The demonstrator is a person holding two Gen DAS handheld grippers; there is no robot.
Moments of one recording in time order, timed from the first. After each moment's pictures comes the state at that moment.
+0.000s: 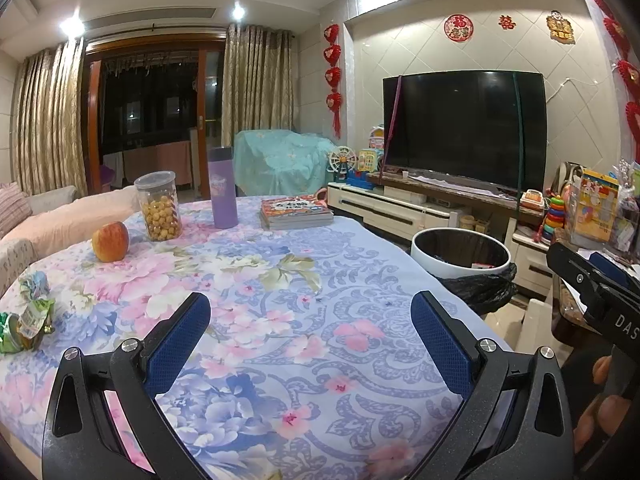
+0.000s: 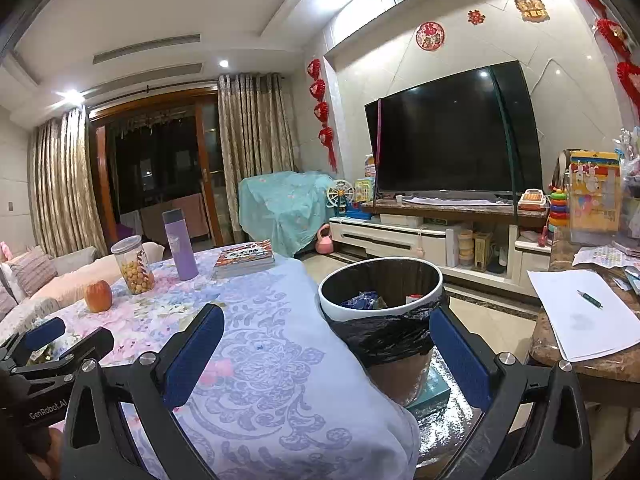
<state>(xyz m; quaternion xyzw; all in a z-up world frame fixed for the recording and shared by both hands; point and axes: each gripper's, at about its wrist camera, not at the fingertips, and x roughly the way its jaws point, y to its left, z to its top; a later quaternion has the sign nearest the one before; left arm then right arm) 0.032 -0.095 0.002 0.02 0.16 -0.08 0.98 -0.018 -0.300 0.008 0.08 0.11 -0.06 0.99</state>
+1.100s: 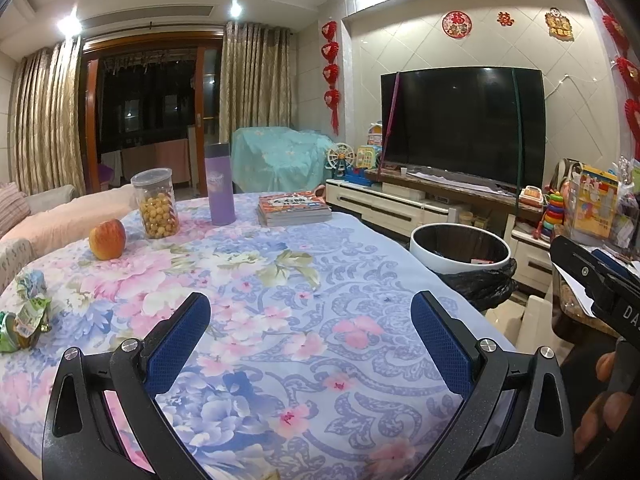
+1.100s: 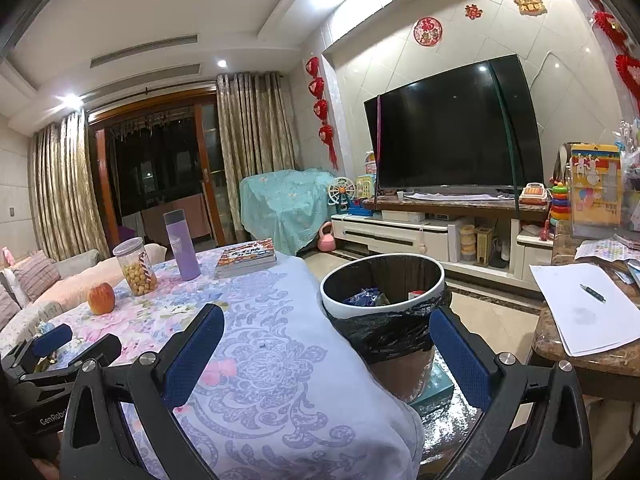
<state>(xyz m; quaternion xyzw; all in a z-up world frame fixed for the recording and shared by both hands) 0.036 -0.098 -0.003 0.02 0.17 -0.08 0.98 -0.019 -0.297 0.007 0.08 0.11 -0.06 0.99</state>
